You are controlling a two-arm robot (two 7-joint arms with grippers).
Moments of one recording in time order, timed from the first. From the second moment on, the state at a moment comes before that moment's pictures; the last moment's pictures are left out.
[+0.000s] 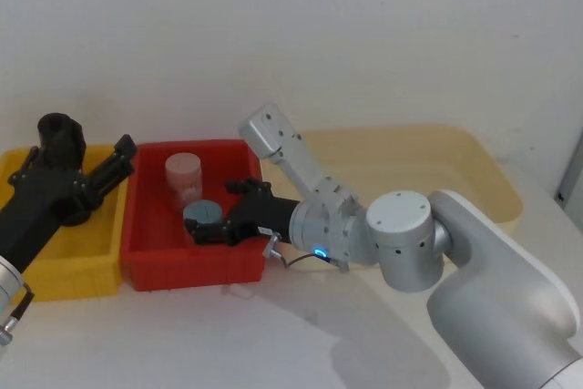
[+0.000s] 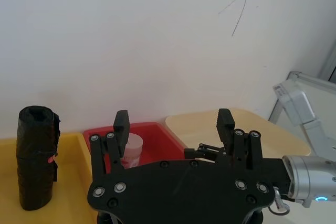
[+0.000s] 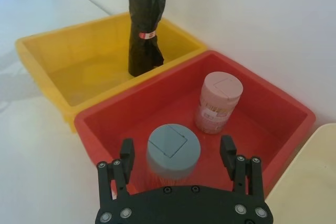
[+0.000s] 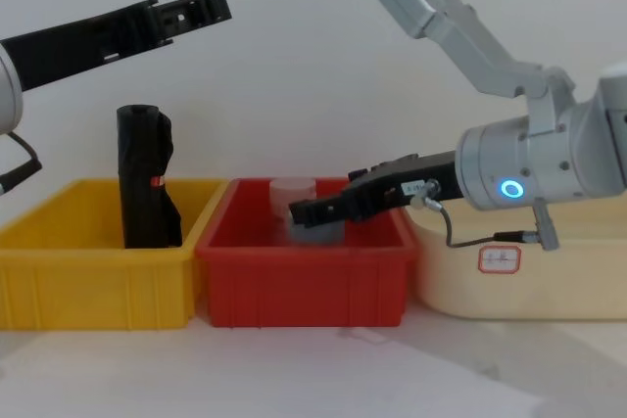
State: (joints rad) left arm -0.18 0.36 0.24 -1.80 -0.66 0.10 -0.20; right arm 0.67 0.21 -0.59 -1.19 0.21 0.31 0.47
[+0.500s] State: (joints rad) left arm -0.18 0.36 0.24 -1.80 -0.66 0.10 -0.20; right arm 0.70 0.18 -0.59 -1.12 0.19 0.33 0.45
